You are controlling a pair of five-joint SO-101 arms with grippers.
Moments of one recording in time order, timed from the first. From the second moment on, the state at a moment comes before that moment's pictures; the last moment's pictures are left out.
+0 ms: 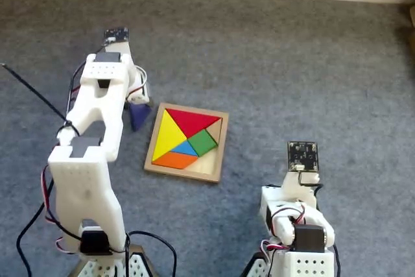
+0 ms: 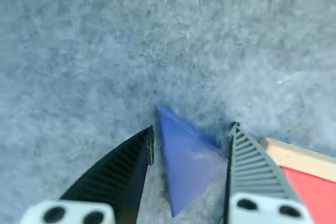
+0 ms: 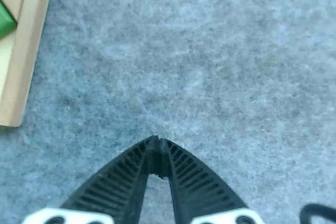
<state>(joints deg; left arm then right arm) -6.7 34.5 -12.2 68.5 14.5 -5.0 -104.3 95.9 71.7 2.7</state>
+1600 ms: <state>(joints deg) -6.2 41.5 -23.3 80.1 14.6 -5.0 -104.3 95.9 71.7 2.7</state>
